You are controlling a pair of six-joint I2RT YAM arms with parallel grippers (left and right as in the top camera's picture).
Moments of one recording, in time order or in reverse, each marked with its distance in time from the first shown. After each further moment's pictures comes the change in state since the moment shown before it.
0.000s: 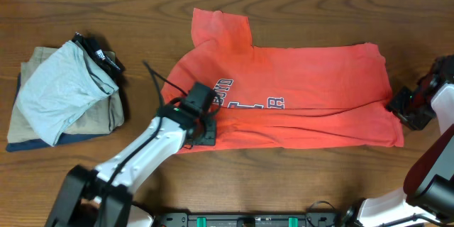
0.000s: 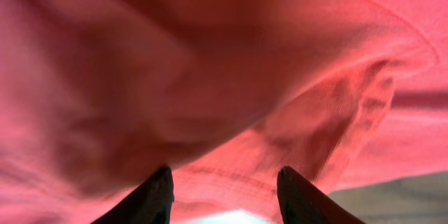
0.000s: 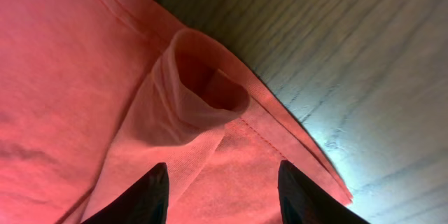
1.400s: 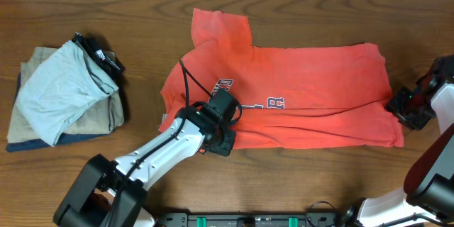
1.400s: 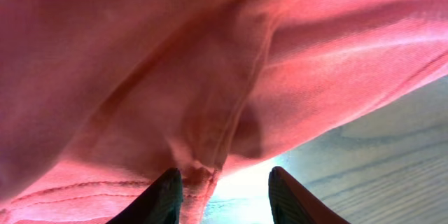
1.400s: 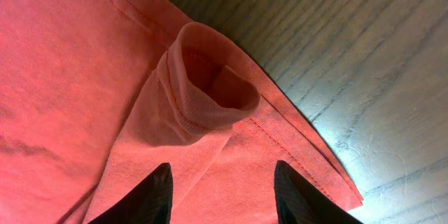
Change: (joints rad) left arm -0.147 0.061 0.042 -0.008 0.070 0.120; right arm 0.000 0.003 0.000 0.000 -0.017 -0.002
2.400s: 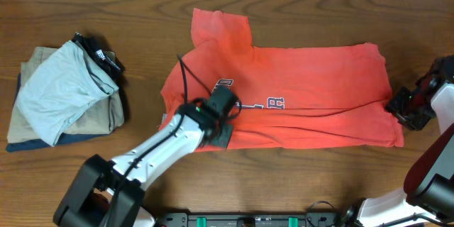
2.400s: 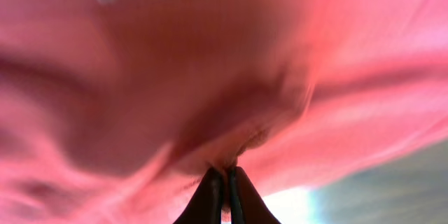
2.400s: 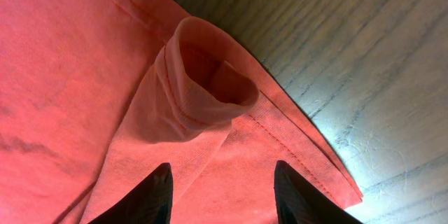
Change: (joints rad) left arm 0.027 0.000 0.091 -0.026 -0.136 0.010; right arm 0.000 0.000 0.000 -0.009 0.000 0.000
